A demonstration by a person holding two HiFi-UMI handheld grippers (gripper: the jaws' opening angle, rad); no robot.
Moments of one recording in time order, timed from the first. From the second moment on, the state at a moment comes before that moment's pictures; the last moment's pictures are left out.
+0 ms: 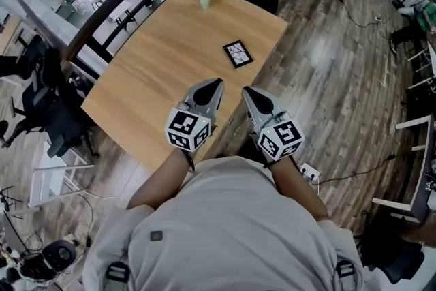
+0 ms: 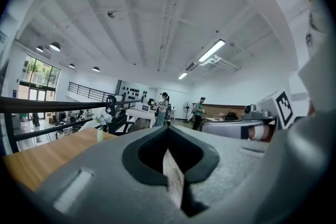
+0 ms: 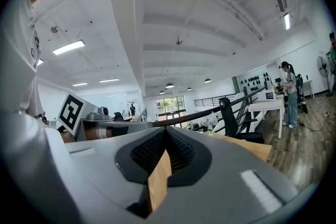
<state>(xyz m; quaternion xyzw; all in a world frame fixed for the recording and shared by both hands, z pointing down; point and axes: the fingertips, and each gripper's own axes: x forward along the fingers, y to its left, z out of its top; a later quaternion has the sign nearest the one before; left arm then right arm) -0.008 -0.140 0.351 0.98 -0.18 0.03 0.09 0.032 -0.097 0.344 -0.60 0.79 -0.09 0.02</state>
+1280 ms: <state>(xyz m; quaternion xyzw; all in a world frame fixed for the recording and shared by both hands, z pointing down) 0.139 -0.380 0.443 0.91 -0.37 0.11 0.17 0.220 -0.372 0.429 -0.45 0.88 -0.16 -0.05</state>
